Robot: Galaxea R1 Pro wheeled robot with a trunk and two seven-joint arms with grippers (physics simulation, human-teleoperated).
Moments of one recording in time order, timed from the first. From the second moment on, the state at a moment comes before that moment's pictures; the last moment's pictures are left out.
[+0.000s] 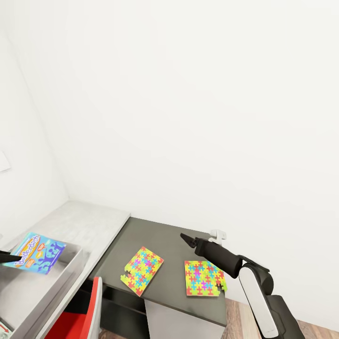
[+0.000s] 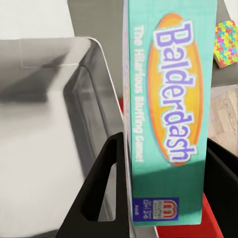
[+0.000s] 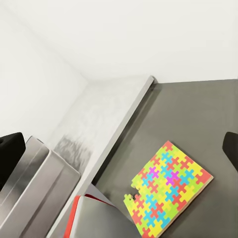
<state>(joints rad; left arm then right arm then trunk) -0.53 0.94 0.11 -0.97 -0.03 0.69 -1.56 -0.27 0.03 0.06 -1.56 -0.61 0.70 0.29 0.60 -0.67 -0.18</state>
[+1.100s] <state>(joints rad) -0.53 0.91 0.11 -1.10 -0.10 0.73 -1.55 -0.27 0.03 0.06 -1.56 -0.61 0.71 0.29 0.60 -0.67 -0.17</state>
